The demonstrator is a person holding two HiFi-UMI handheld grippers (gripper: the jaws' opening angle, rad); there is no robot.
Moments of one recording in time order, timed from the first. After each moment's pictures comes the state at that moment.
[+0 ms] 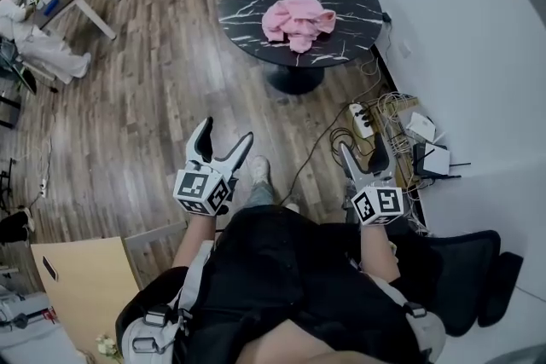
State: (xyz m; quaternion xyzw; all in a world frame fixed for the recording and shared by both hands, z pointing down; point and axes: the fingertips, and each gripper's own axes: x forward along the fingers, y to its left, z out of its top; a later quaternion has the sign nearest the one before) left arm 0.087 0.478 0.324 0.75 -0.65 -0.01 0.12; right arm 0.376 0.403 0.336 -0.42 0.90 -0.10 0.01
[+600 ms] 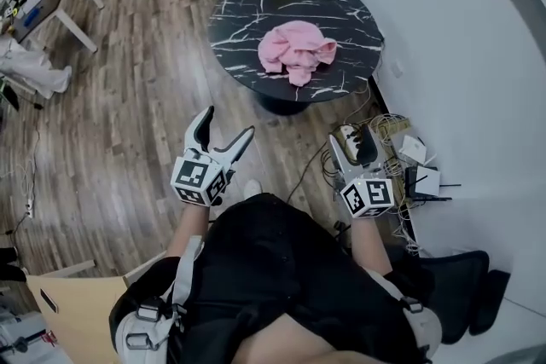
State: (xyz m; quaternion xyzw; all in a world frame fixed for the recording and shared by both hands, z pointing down) left arm 0.010 0.334 0.322 0.79 -0.61 0.00 0.10; right arm 0.268 0.279 0.321 -0.43 0.90 -0.08 0.01
